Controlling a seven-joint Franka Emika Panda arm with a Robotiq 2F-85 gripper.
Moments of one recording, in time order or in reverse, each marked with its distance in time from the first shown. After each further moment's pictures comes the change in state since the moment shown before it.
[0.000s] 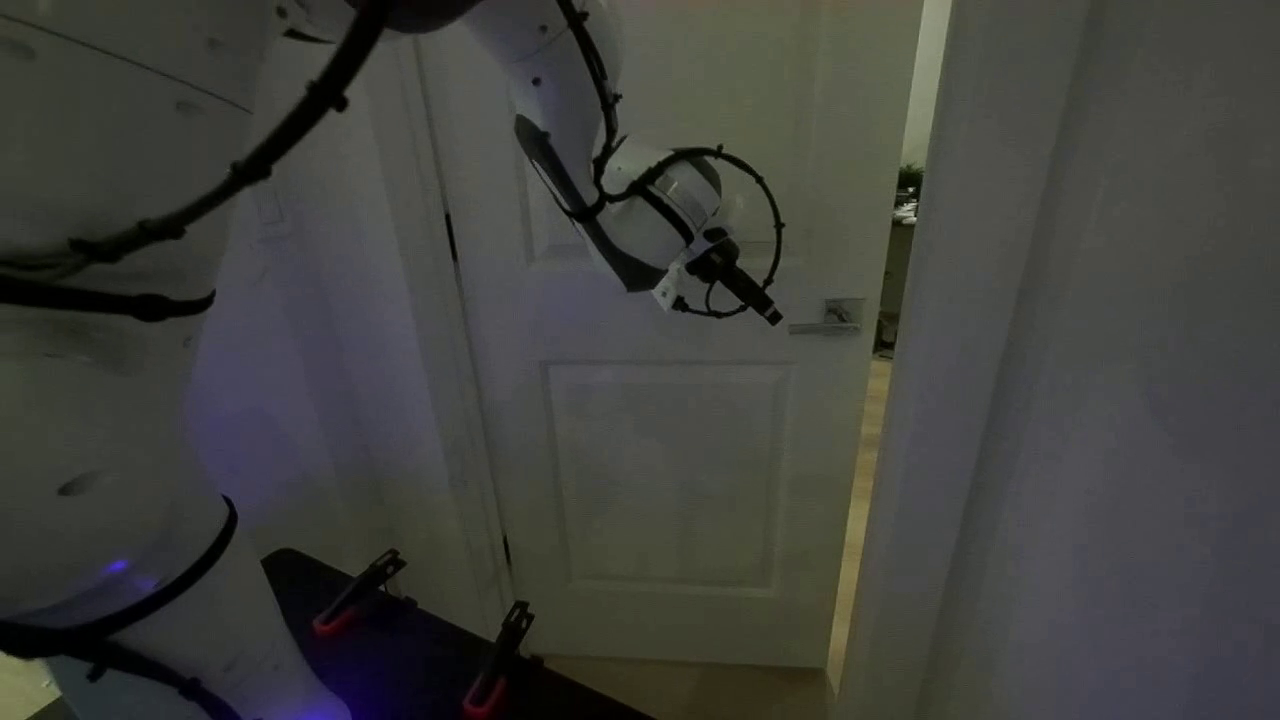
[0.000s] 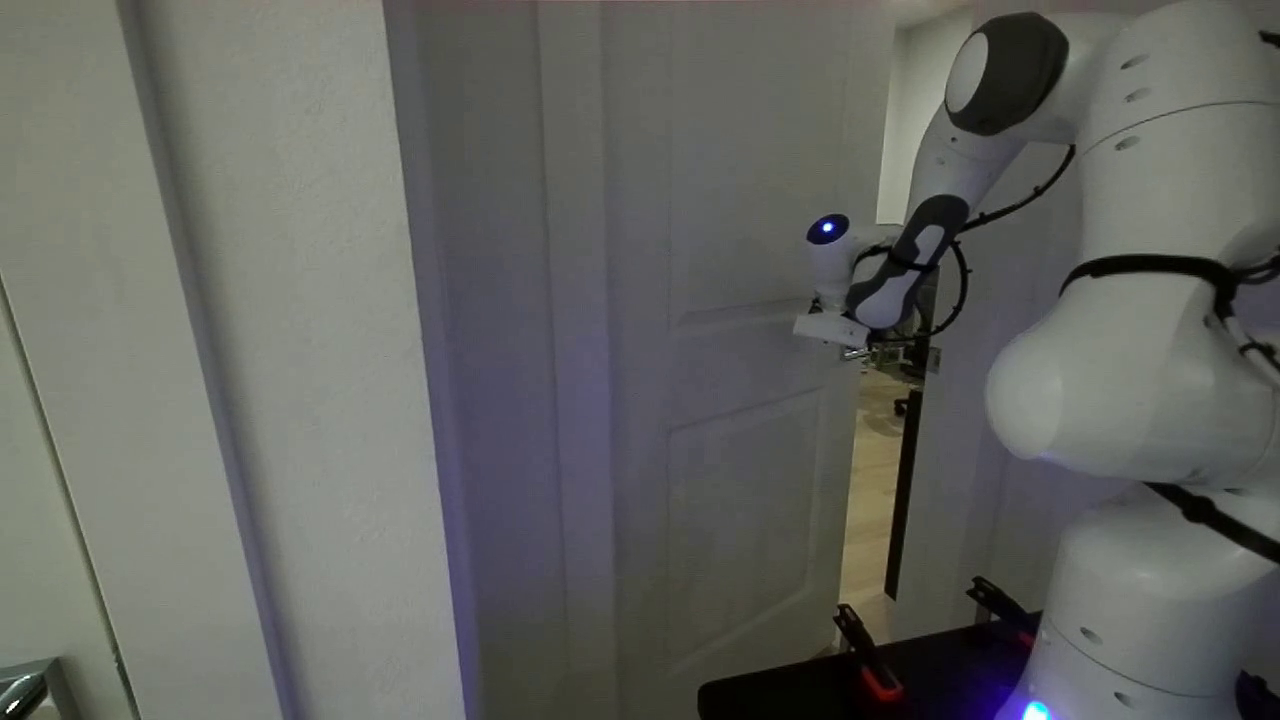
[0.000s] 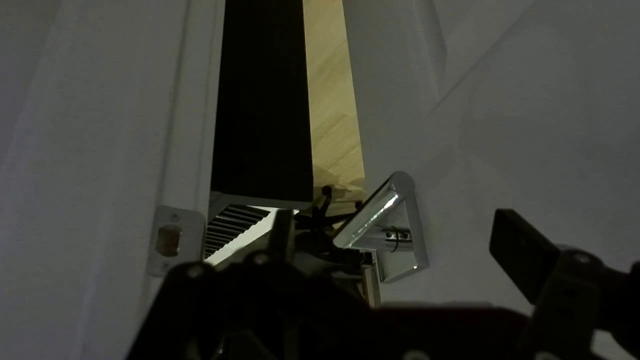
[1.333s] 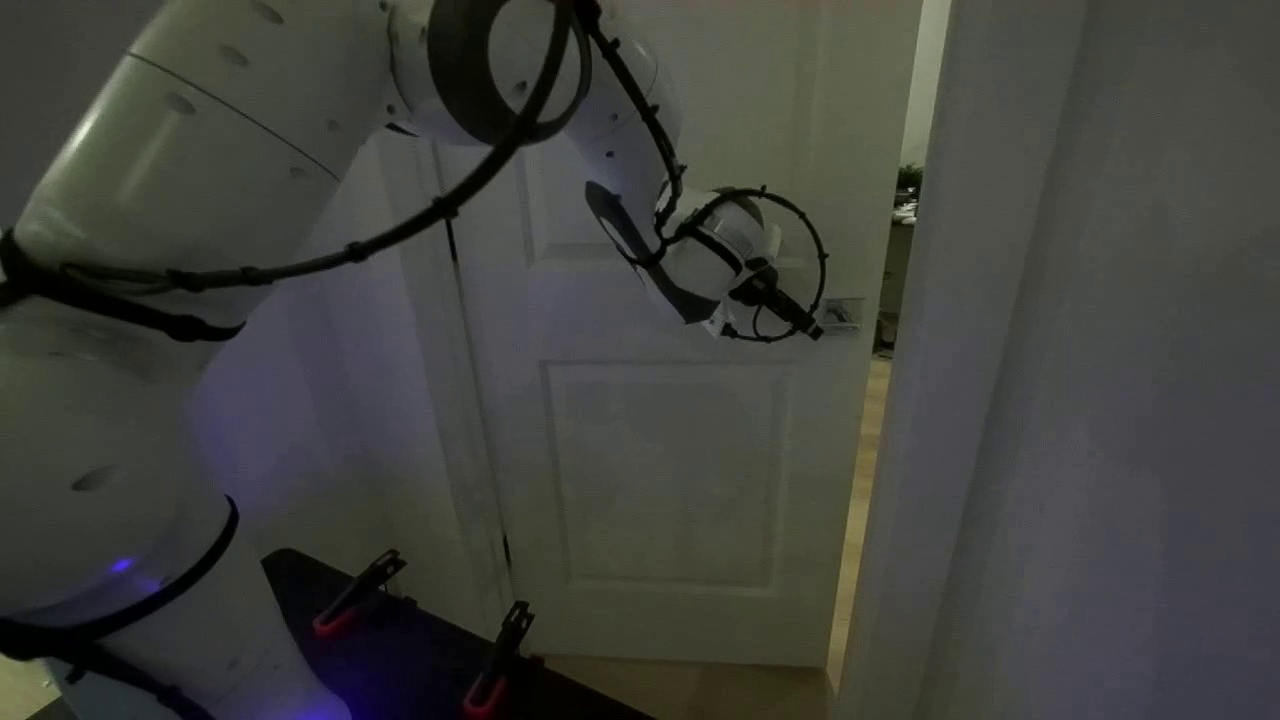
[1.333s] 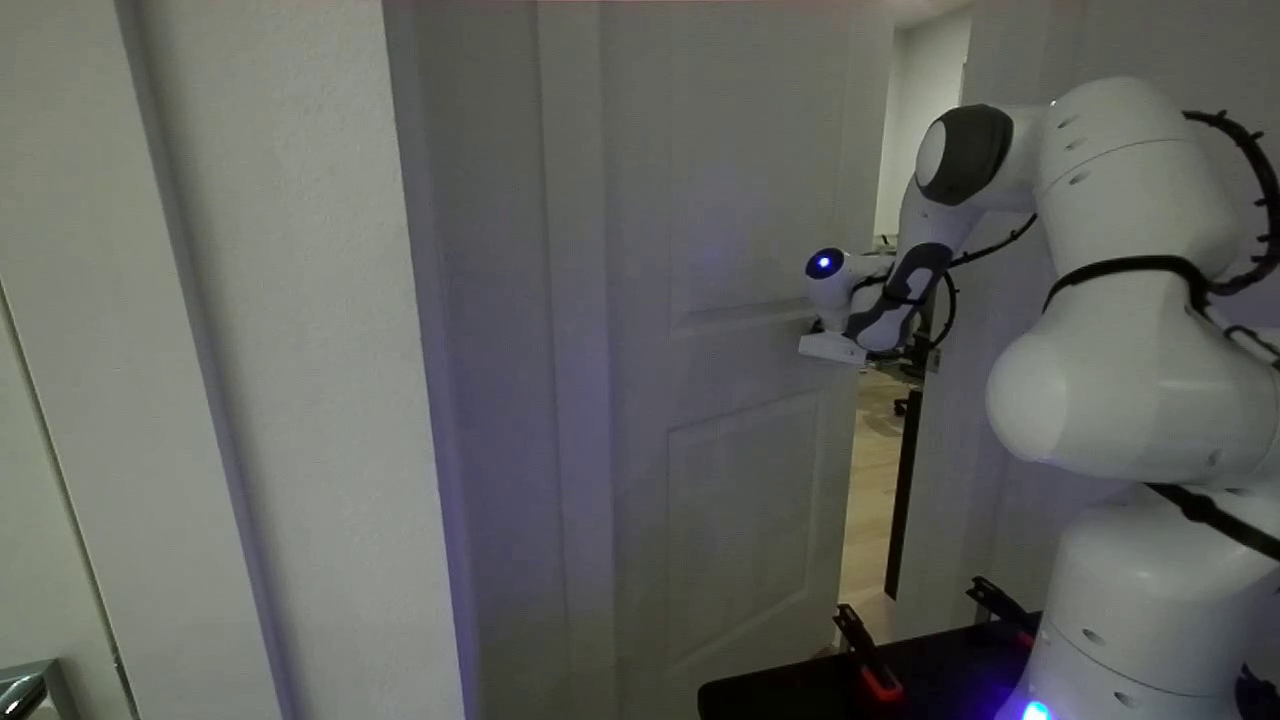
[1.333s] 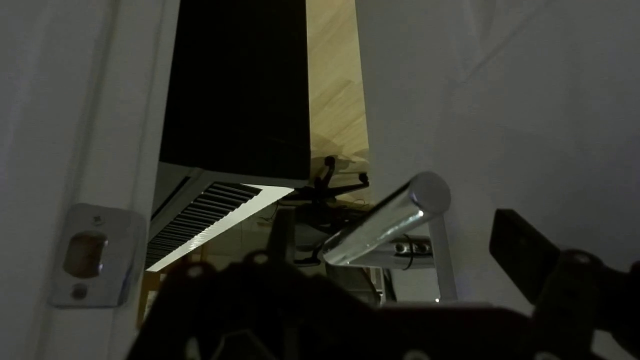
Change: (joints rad) arm 0.032 0.267 -0.064 0.309 -0.113 -0.009 0.044
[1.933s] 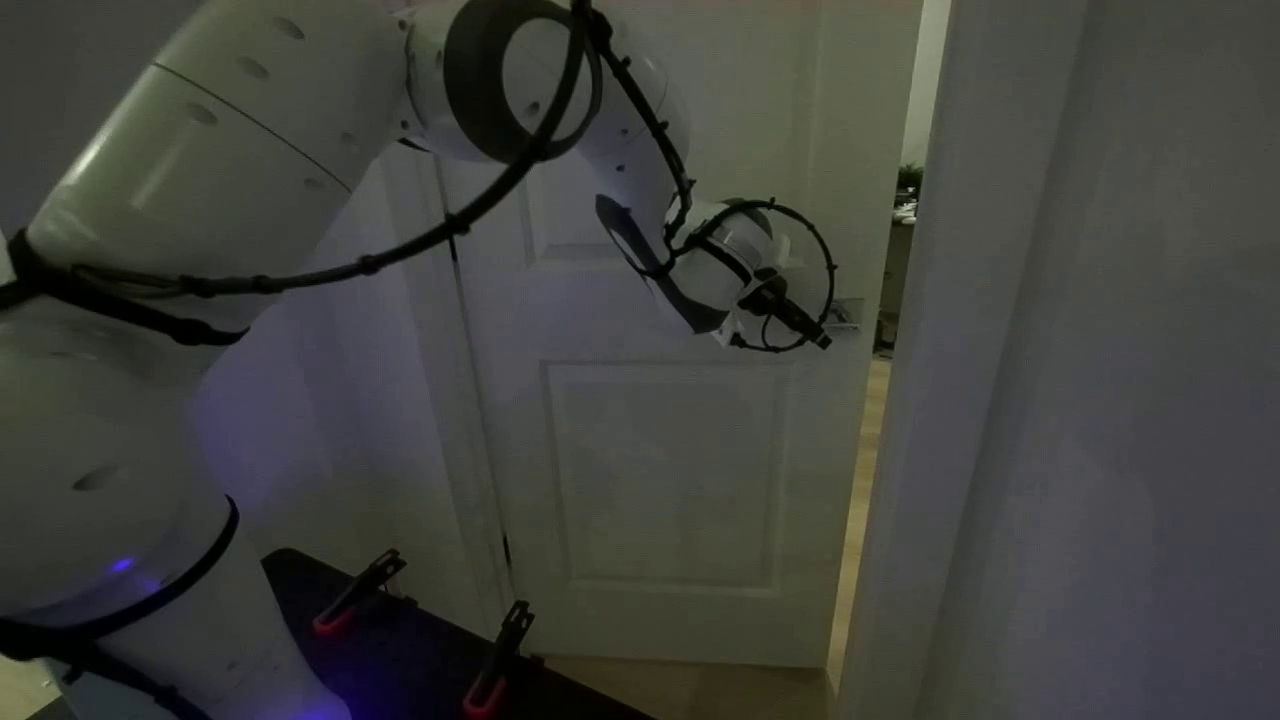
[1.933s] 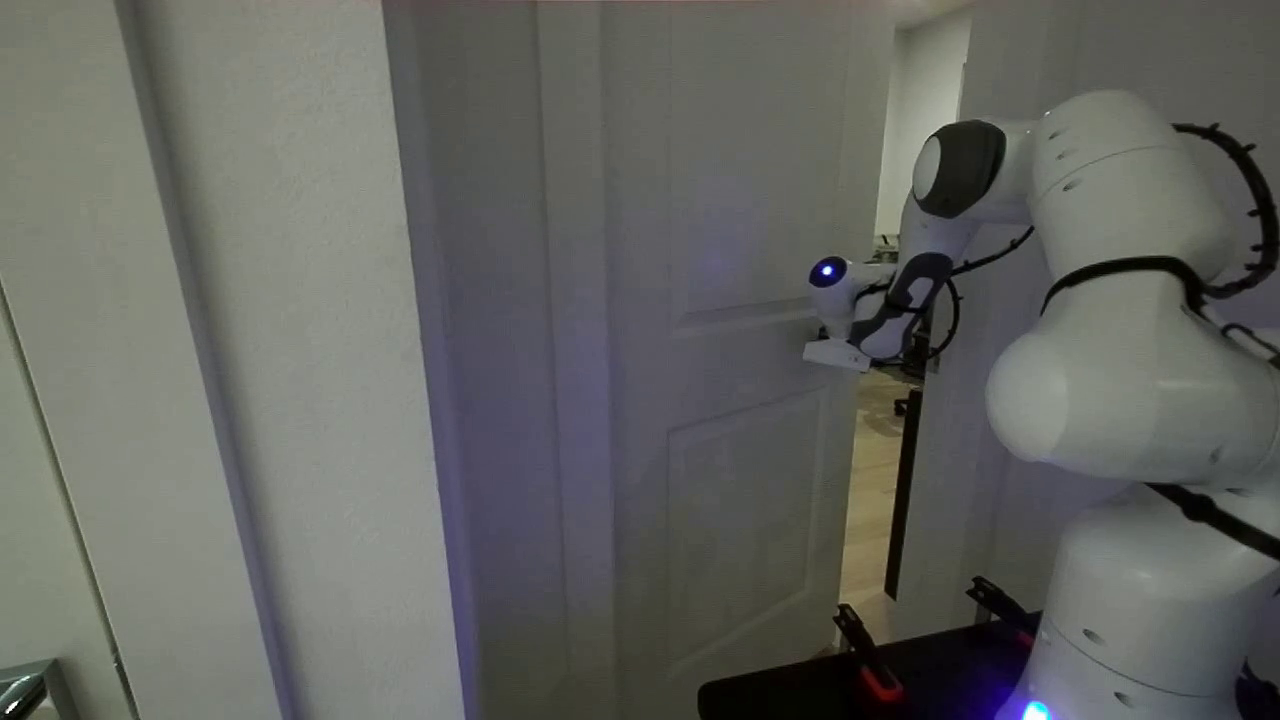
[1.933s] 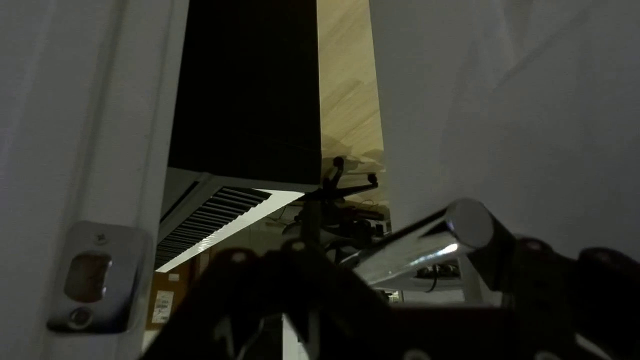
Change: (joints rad) arm 0.002 0.044 -0.022 0.040 -0.001 0.000 0.004
